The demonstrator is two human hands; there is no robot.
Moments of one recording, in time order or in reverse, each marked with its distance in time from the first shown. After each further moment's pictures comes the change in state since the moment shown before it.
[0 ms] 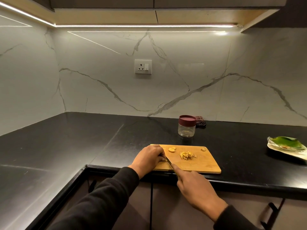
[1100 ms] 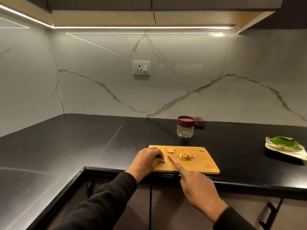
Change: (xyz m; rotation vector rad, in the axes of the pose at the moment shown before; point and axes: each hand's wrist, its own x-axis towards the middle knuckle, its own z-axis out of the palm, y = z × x) left_hand -0.010 -0.002 0.004 -0.074 0.082 0.015; right_hand -0.003 0.004 -0.003 -0.064 0.061 0.075
